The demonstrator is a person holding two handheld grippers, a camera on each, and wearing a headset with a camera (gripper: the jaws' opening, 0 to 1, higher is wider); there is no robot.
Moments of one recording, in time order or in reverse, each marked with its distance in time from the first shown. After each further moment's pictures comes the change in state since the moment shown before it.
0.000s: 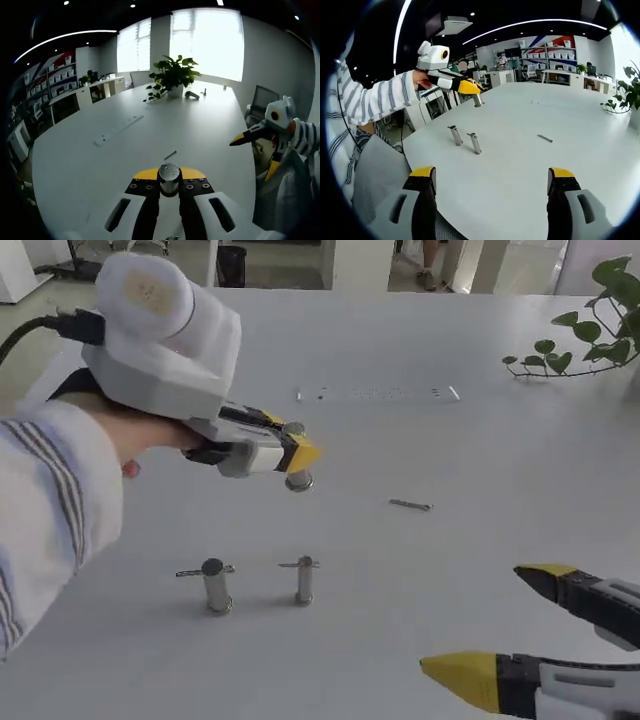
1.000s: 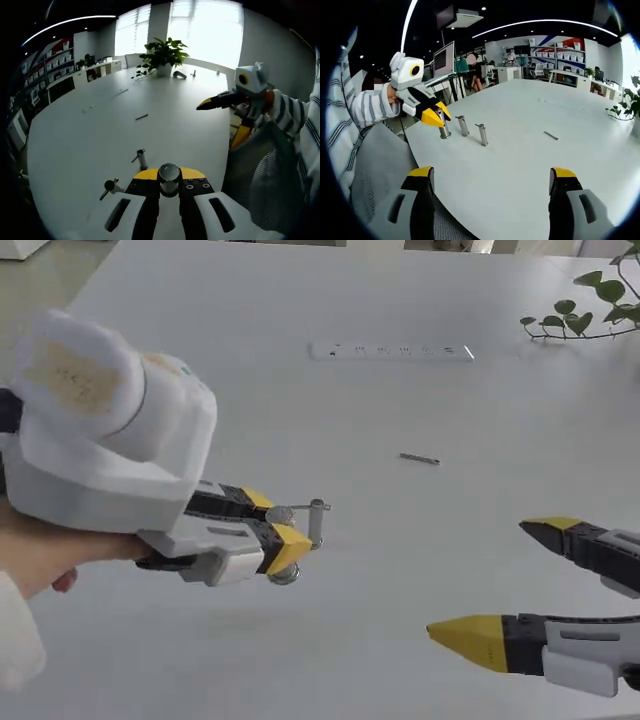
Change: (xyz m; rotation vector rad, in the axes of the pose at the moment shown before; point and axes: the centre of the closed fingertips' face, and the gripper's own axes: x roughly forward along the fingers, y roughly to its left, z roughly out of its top) left arm -0.033 -0.096 -0.098 -0.030 0.154 -0.021; right arm -0.002 0.016 -0.016 -0.073 0.048 0.036
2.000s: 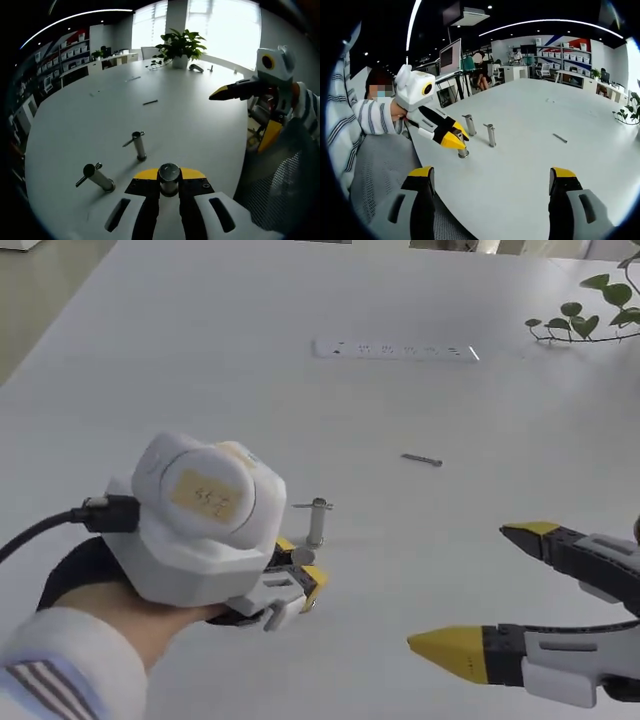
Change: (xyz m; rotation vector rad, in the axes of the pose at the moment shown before) left arm 0.040 0.008 -0.032 -0.111 0.016 0.114; right arm 0.012 0.014 0.002 -0.033 0.012 0.048
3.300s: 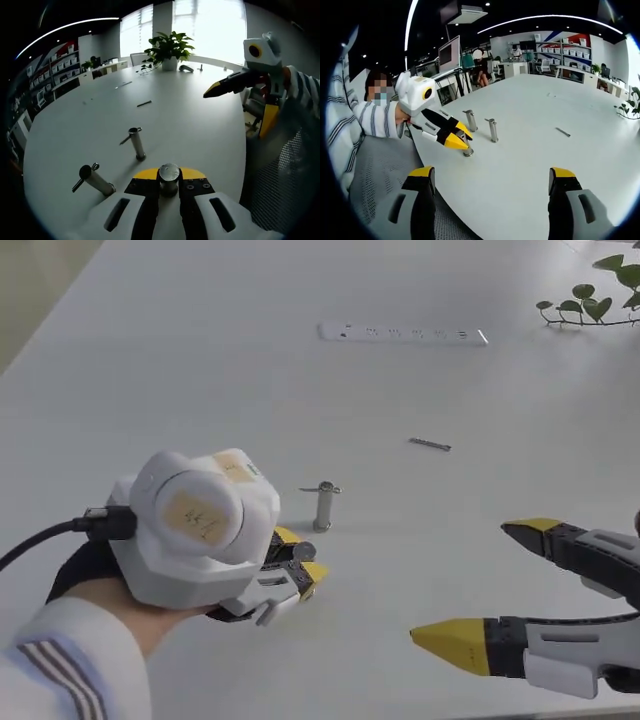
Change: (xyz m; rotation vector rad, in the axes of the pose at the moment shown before) left arm 0.005 0.003 -0.012 0.117 -0.054 -0.064; right arm 0.005 0.005 -0.009 0.025 0.027 0.013
